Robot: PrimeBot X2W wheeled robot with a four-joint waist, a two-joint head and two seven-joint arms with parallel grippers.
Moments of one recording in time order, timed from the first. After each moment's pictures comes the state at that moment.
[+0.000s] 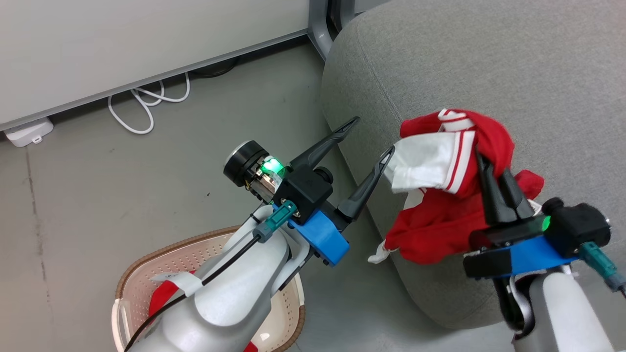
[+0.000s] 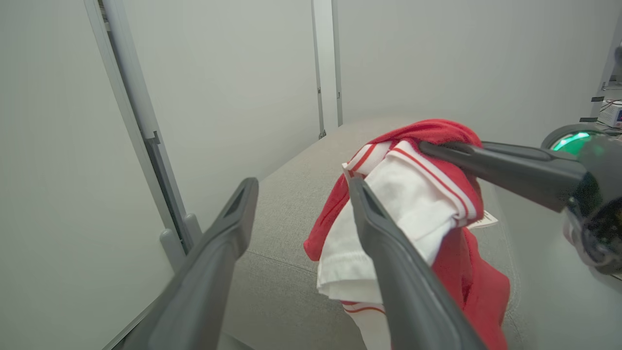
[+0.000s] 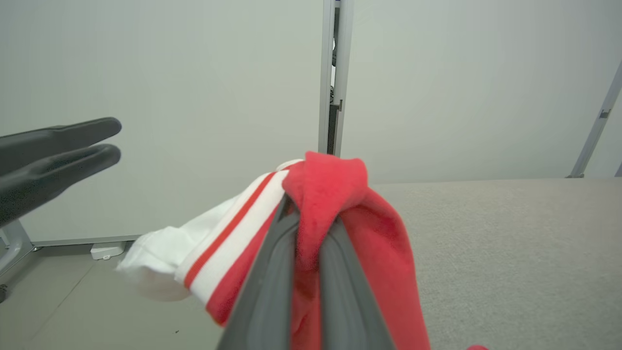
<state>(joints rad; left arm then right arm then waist) -0.68 0.09 -0.78 0.45 -0.29 -0.13 -0.26 -0.27 -0.05 0.04 0.14 0.09 0.13 -0.26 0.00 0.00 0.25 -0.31</state>
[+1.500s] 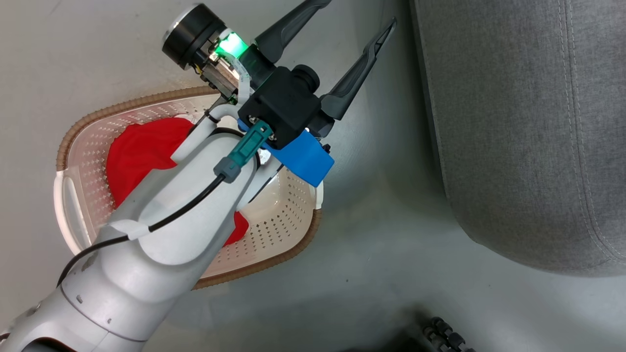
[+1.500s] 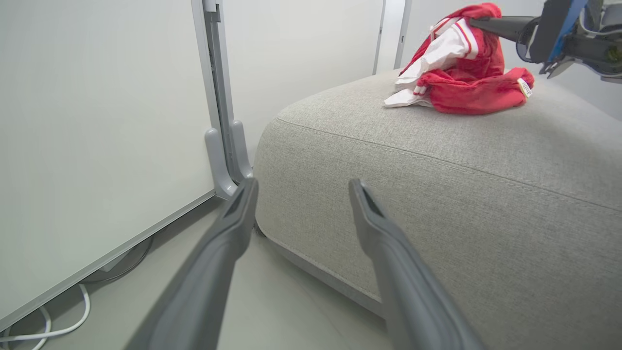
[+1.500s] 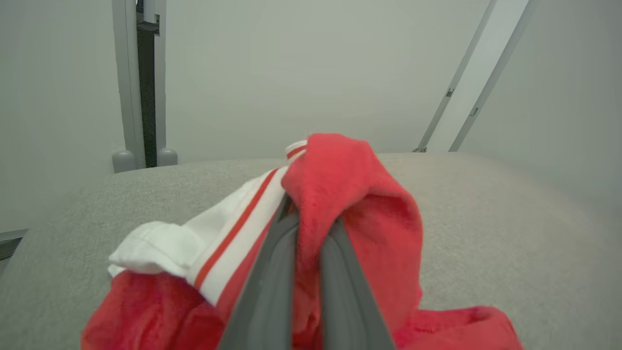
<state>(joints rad) -0.95 0.21 -0.75 0.27 -0.20 -0.10 -0.21 -0.94 -0.28 -0.55 0.48 0.02 0.13 -0.26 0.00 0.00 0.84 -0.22</state>
